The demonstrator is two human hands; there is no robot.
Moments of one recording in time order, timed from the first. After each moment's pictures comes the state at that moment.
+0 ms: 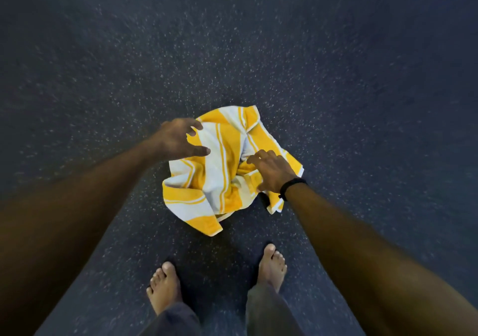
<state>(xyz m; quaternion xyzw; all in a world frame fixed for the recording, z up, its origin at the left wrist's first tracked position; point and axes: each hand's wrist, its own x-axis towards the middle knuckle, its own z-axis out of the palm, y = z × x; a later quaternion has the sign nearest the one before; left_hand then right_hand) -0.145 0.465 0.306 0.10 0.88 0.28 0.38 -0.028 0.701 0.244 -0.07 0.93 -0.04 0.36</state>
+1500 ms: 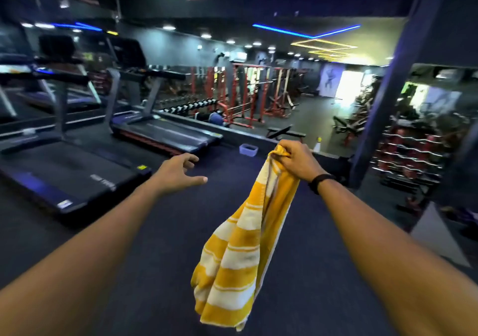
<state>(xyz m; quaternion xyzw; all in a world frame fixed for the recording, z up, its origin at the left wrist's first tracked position) -0.105 0.650 1.211 0.52 0.77 0.36 0.09 0.142 0.853 1.246 0.27 0.90 -0.16 -0.31</state>
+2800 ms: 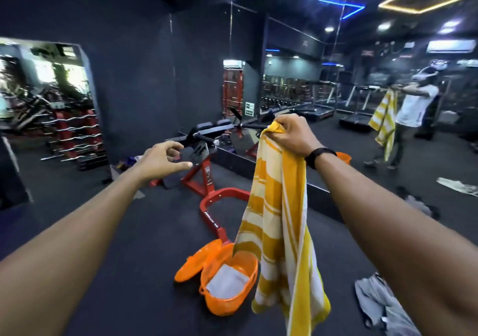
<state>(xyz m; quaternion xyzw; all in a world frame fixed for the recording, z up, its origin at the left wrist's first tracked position) 0.870 0.813 1.248 0.86 0.31 0.26 0.31 1.128 0.608 1.303 0.75 0.53 0.14 -0.36</state>
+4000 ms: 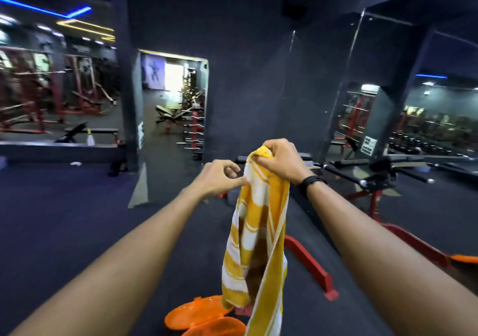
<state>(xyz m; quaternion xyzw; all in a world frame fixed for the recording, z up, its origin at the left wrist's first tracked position) 1.290 0.931 1.245 0.75 0.49 0.36 0.26 1.478 0.905 1.303 0.56 0.75 0.00 -0.35</state>
